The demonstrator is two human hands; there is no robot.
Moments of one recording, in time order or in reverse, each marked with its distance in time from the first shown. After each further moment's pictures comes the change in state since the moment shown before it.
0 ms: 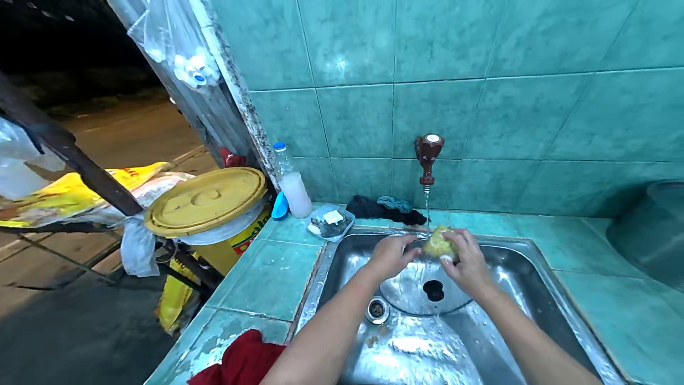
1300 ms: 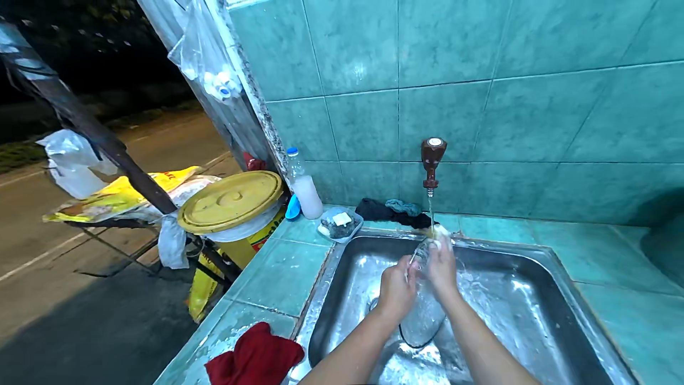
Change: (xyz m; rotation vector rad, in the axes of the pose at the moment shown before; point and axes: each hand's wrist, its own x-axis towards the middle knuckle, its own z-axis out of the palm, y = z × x) left_hand -0.050 0.026 0.051 -0.198 0.366 -0.214; right_hand 0.016 -0.049 0.057 0.500 -0.008 0.700
